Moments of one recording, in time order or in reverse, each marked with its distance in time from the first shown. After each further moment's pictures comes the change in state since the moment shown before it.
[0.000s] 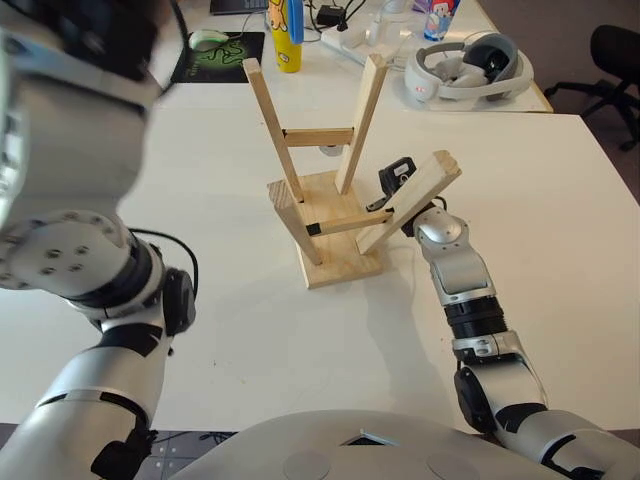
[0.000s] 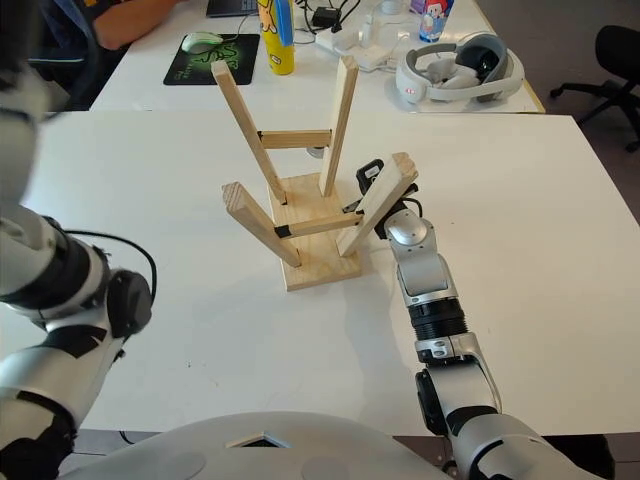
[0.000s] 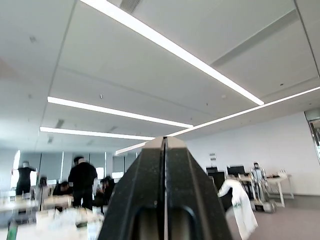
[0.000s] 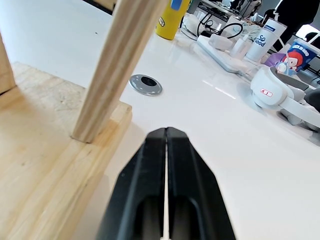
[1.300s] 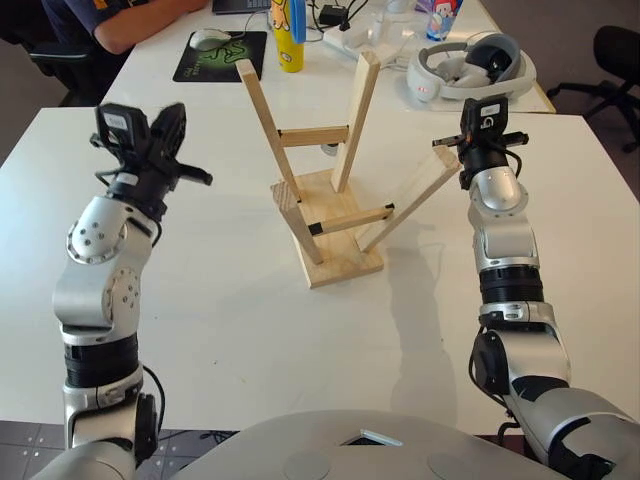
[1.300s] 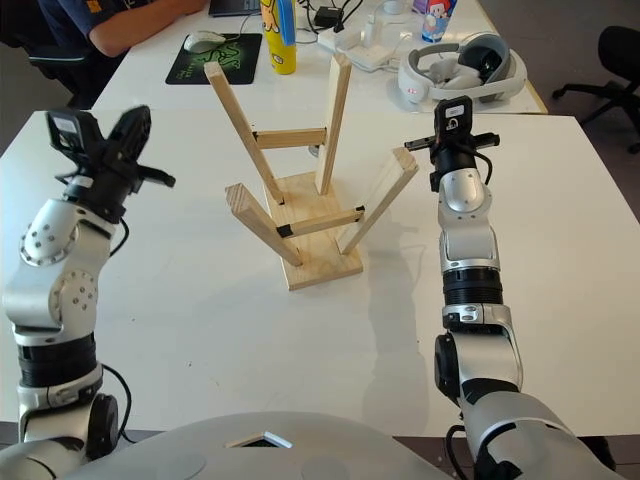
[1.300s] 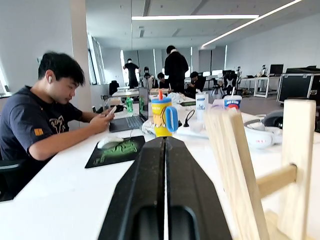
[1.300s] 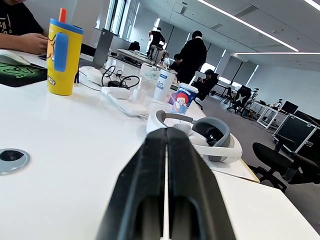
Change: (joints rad) left arm 0.445 0.156 0.078 0.427 0.529 -0.326 -0.335; right arm -0.159 -0.099 -0.219 0.204 0.040 -0.285 -0.200
